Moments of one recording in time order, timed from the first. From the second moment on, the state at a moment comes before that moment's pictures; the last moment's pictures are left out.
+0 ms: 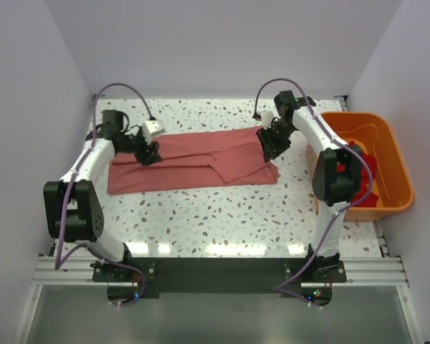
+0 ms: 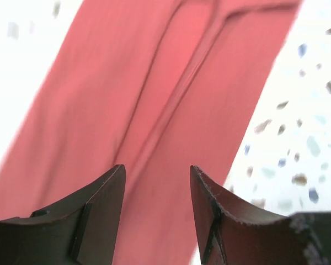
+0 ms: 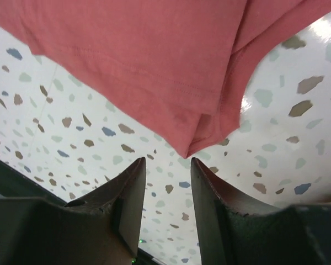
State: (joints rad) left arm 0.13 1.62 1.21 -0.69 0.76 0.88; right arm 0.21 2.03 1.79 -1.18 -0.30 -0.35
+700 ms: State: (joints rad) left arm -0.58 1.85 1.14 -0.24 0.77 1.21; right arm 0.15 2.24 1.91 -1.16 -0.36 -0.24
